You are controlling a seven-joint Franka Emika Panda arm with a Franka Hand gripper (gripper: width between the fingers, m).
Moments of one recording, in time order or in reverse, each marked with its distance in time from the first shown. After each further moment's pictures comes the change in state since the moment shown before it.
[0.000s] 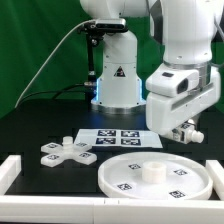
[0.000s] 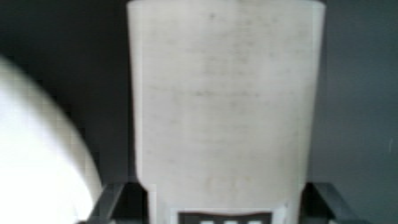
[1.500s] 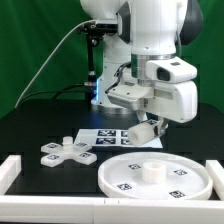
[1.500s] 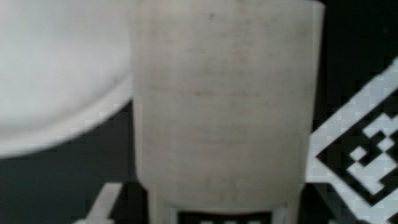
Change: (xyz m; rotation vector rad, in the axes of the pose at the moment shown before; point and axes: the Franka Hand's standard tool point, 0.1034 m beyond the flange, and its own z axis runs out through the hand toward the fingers) arm -0.063 0.028 -0.002 -0.166 -0.051 -1.559
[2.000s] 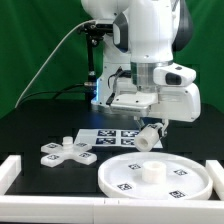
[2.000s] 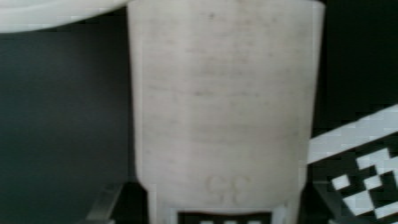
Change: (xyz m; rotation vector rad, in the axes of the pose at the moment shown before) arm 0.012 -0.013 0.016 -0.009 0.009 -0.323
